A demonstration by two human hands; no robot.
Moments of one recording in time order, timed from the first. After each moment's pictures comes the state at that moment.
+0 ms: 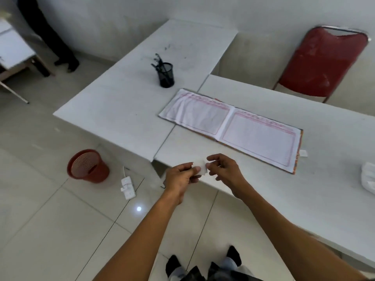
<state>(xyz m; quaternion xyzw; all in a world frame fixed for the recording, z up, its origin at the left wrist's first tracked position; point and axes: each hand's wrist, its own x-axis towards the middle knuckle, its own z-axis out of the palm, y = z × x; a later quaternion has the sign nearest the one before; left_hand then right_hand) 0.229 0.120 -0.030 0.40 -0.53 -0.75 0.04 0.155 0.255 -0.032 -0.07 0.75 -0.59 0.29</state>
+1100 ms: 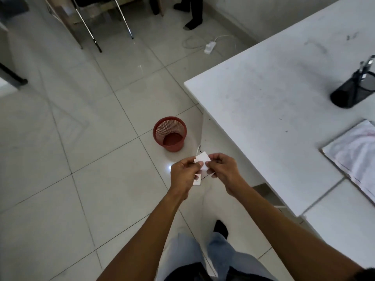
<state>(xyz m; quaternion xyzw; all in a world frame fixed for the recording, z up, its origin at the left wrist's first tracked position) 0.377 -0.315 -0.093 0.57 -0.43 -0.66 0.21 0.265 -0.254 -0.091 -0.14 0.71 -0.49 0.48</state>
